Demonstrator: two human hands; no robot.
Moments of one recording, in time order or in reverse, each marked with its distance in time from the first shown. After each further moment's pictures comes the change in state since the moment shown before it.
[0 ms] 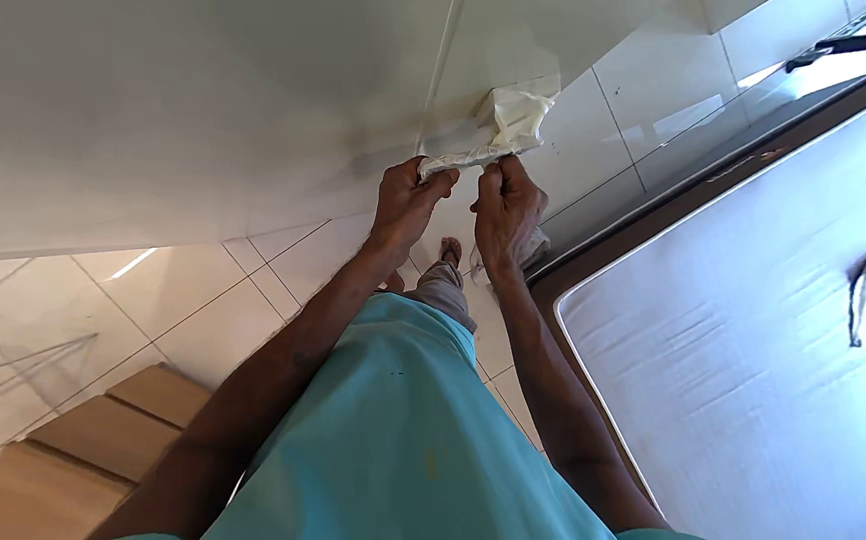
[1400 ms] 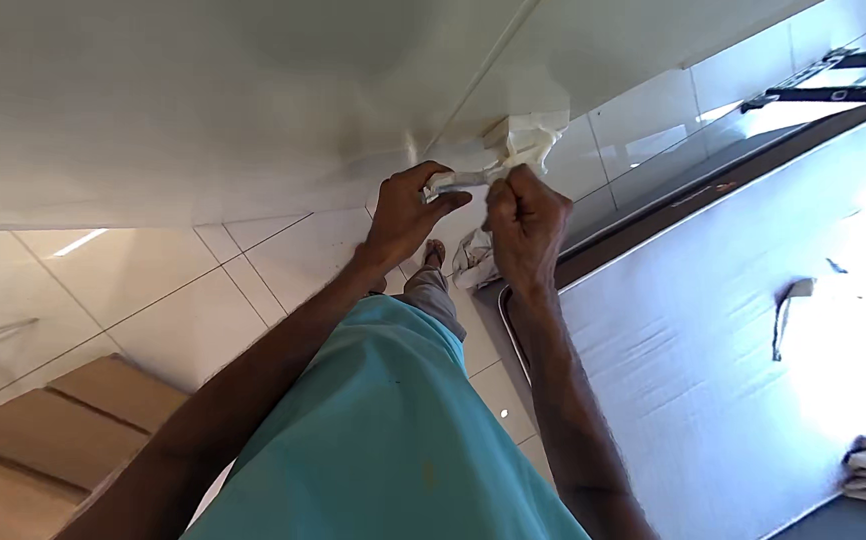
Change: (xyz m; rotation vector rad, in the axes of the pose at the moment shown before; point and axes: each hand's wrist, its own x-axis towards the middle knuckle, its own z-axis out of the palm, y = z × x) left_hand 0.001 -0.004 -0.012 0.216 -0.079 0.162; right_hand 0.015 -0.036 -0.046 0.034 -0.253 -0.281
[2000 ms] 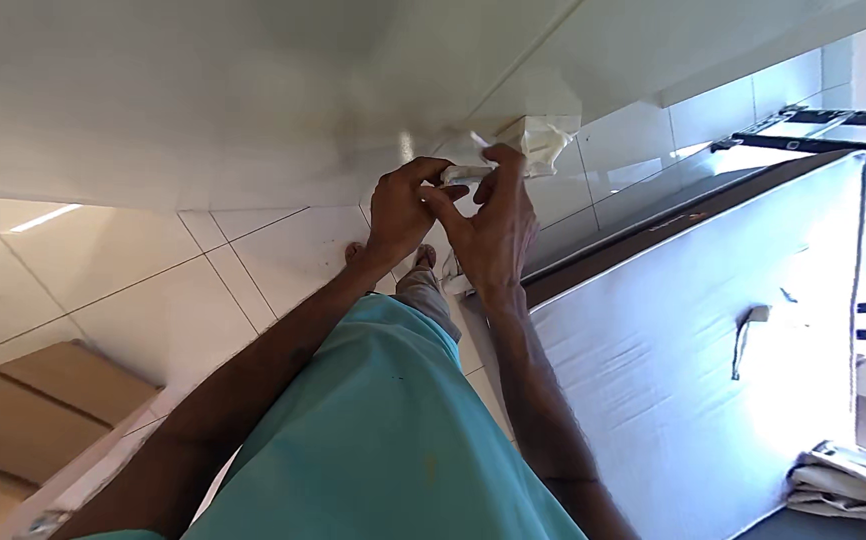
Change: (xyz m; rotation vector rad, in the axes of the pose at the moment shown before) left_hand -0.002 -0.016 -0.003 0.078 0.203 0.099; right_hand 0.000 -0.038 0.033 -0.332 -0.027 0.098
